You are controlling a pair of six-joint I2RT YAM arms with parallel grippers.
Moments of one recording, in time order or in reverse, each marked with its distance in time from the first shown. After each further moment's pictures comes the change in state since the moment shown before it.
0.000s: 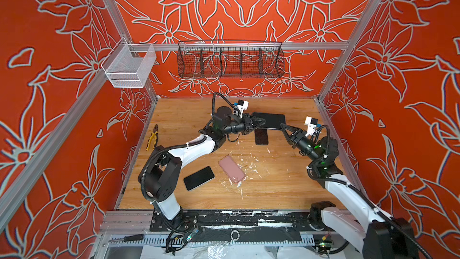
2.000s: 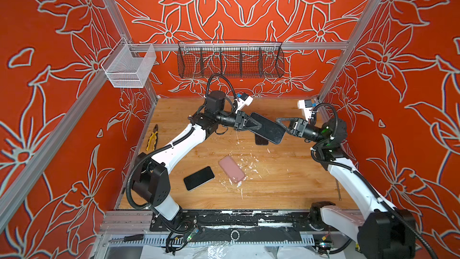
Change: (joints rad) left arm 0.082 -0.075 0.251 -0.570 0.517 0.430; right arm -0.038 0.142 0.306 -0.066 -0.498 -0.183
